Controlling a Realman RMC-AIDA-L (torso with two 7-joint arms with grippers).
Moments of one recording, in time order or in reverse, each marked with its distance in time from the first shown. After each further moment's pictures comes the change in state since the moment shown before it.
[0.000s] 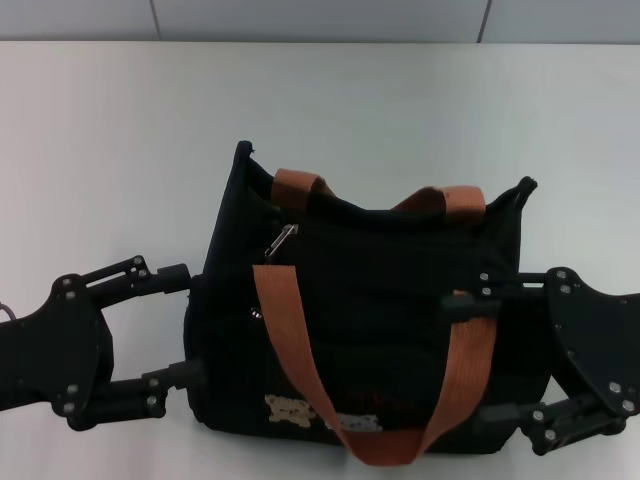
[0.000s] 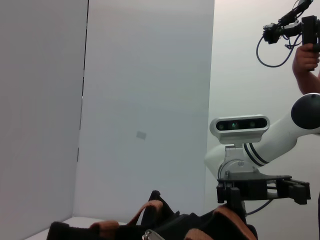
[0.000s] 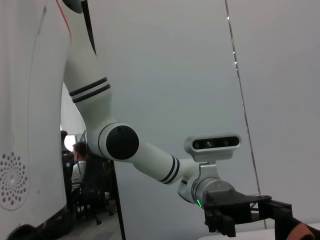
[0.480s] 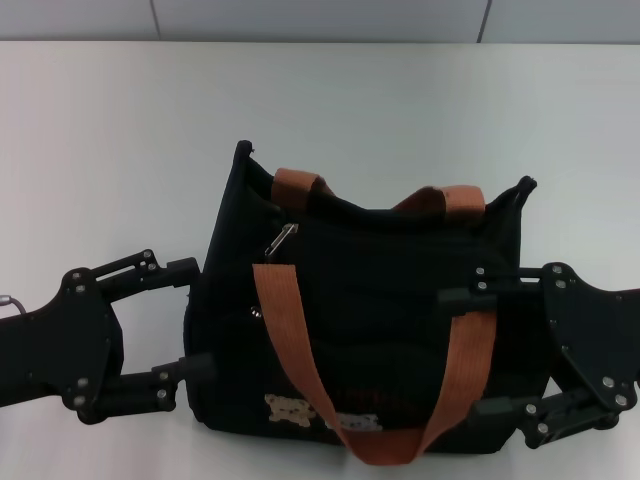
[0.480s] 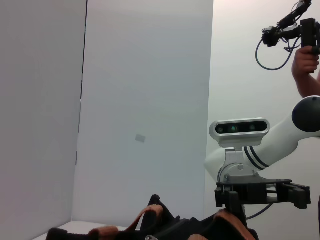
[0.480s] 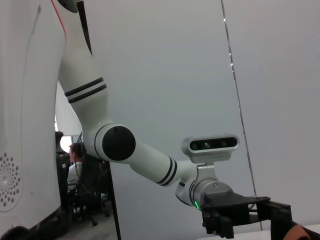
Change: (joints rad) left arm -0.013 -0.007 -0.001 -0.007 0.000 -0.004 0.003; right arm 0.000 0.006 0.004 -0.004 0.005 0.010 0.001
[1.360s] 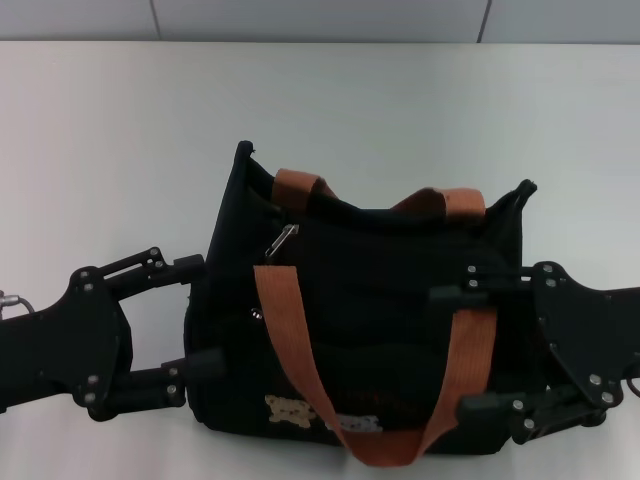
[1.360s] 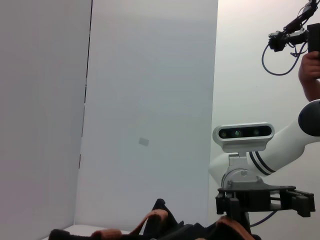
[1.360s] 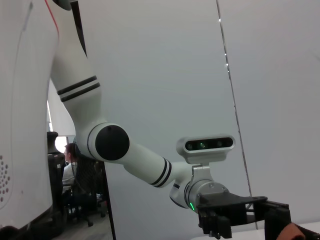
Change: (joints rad) left arm -0.002 -0.015 -0.005 -0.012 -0.004 -0.012 0.008; right arm -0.002 0.011 0.001 -0.003 0.001 0.020 0.000
